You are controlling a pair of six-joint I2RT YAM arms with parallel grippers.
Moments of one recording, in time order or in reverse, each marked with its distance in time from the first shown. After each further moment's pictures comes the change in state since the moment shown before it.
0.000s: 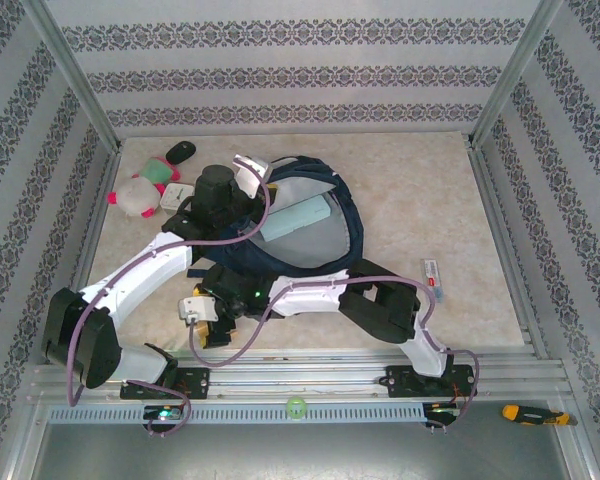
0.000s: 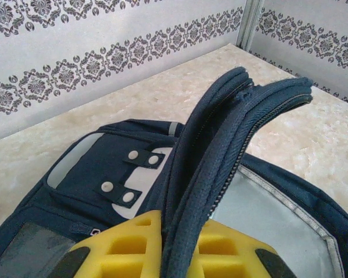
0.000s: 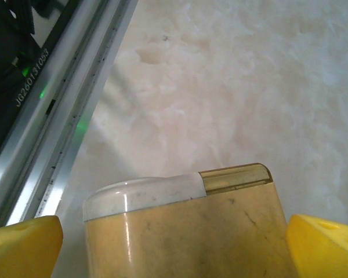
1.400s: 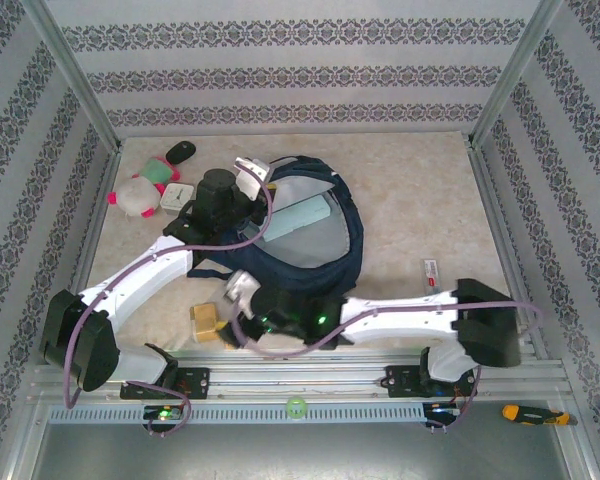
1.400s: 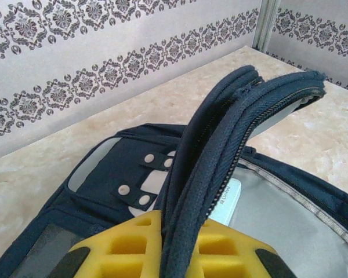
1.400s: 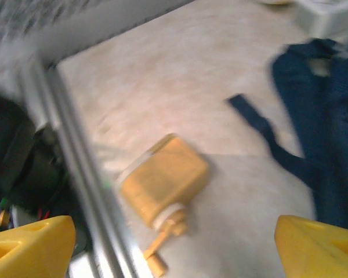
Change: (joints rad) left arm -0.019 -0.016 -0.024 0.031 -0.087 0.037; right arm 0.171 -0.536 -0.400 0.064 0.449 0.730
